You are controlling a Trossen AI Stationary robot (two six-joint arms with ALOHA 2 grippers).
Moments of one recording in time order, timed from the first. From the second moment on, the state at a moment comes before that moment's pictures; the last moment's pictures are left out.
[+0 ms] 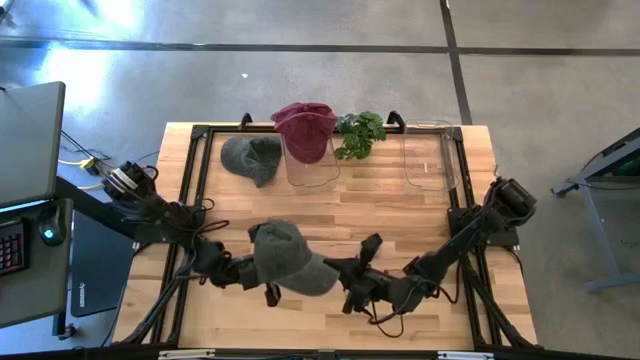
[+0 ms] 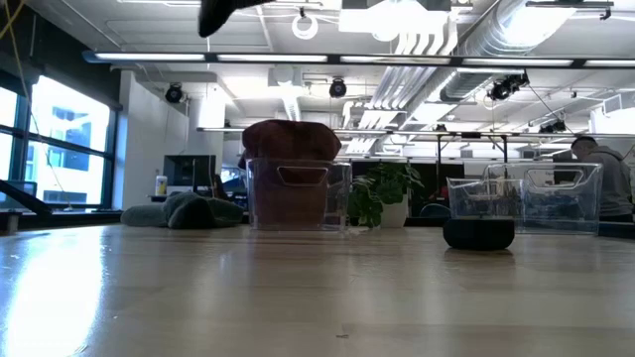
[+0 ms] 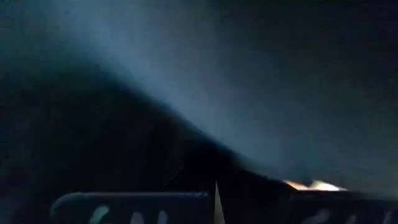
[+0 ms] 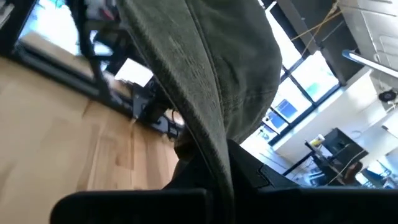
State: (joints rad) left arm -0.71 1.53 0.76 1.21 -0.84 0.74; right arm 0.65 1.76 1.15 0.56 1.03 -0.62
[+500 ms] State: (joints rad) left arm -0.86 1.51 0.76 1.06 -1.38 0.92; right arm 0.67 1.76 1.14 0.56 1.07 -0.68
